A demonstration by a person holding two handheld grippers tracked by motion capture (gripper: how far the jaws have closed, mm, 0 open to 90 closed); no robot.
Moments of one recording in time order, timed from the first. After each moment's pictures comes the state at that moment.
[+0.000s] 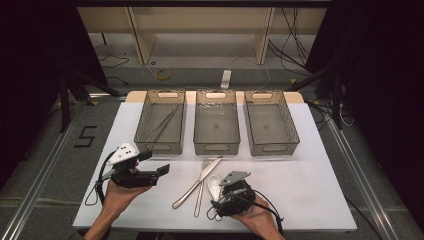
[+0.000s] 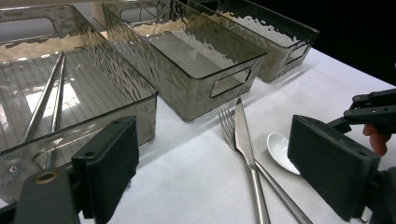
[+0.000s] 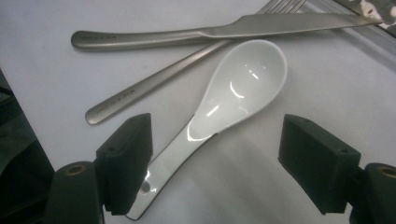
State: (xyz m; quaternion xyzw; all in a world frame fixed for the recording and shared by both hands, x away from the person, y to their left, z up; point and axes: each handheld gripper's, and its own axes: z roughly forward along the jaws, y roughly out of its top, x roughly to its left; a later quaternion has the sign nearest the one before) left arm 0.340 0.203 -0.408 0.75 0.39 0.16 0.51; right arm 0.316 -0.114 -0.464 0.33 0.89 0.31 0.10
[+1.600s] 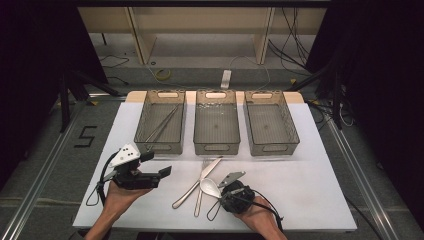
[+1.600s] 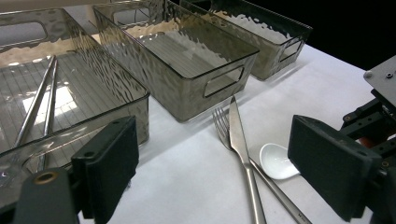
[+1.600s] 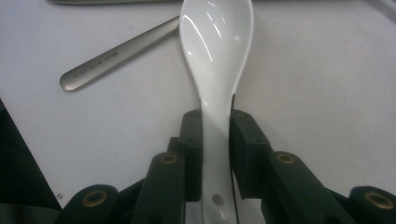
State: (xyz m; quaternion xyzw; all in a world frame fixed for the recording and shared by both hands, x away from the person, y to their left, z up) left arm 0.337 0.199 -0.408 0.75 0.38 0.16 0.51; right arm 0.321 -0.113 -0.473 0.33 0.91 0.25 0.09
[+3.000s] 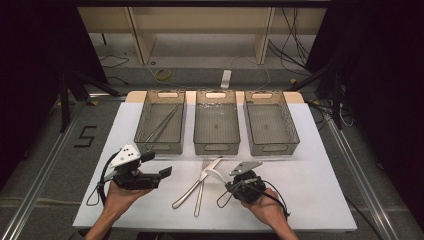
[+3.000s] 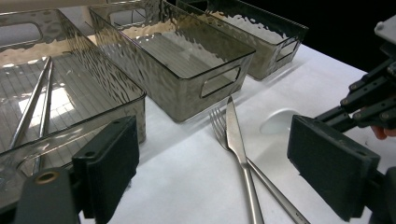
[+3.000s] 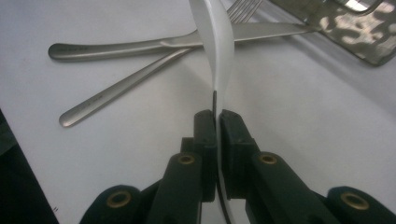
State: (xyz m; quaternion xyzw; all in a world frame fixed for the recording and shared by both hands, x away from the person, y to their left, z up) left arm 0.337 0.198 -0.410 0.76 0.37 0.16 0.52; right arm 0.335 -0.140 -0.447 0.35 0.88 0.31 0.10
